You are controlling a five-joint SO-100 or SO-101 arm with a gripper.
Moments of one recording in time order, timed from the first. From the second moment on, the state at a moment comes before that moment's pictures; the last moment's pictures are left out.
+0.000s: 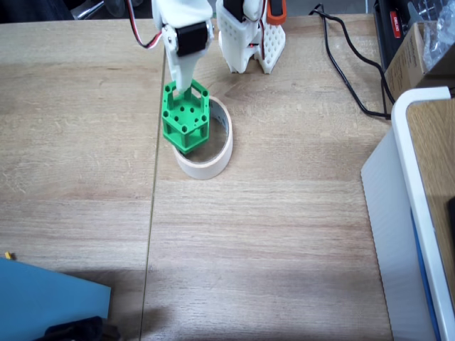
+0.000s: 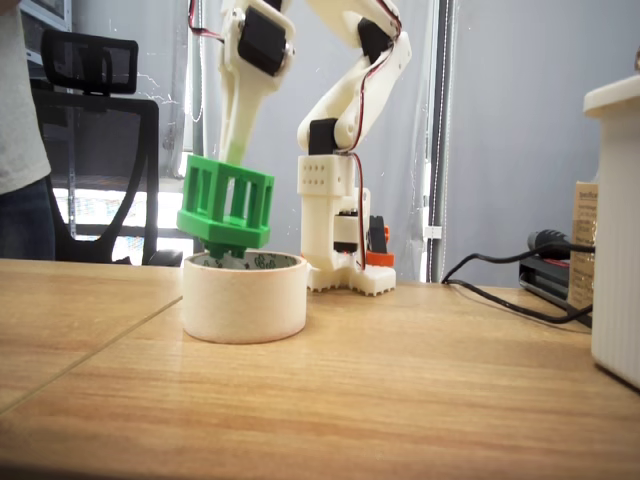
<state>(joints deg) 32.1 144.9 134.0 80.9 -80.0</state>
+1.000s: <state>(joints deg) 26.3 144.9 136.6 80.9 -80.0</state>
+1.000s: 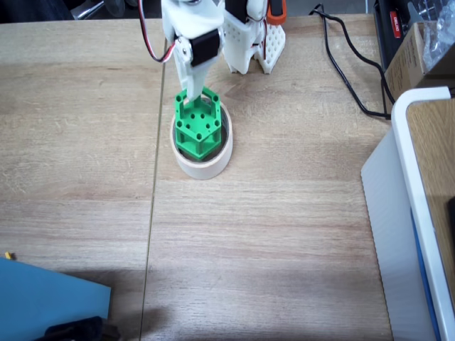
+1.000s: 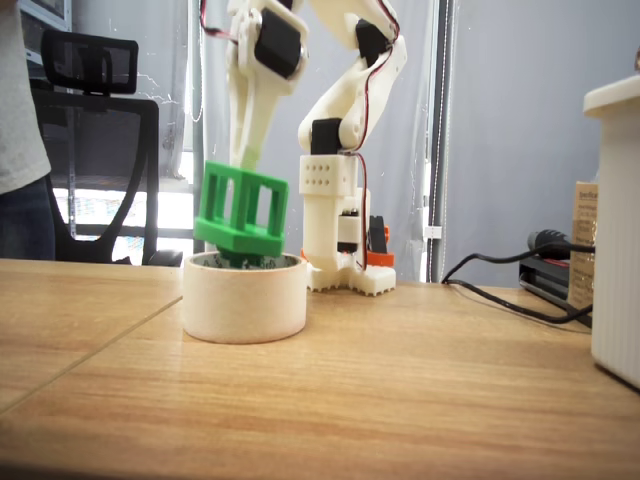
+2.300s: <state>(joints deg) 37.9 151.7 122.6 80.1 -80.0</state>
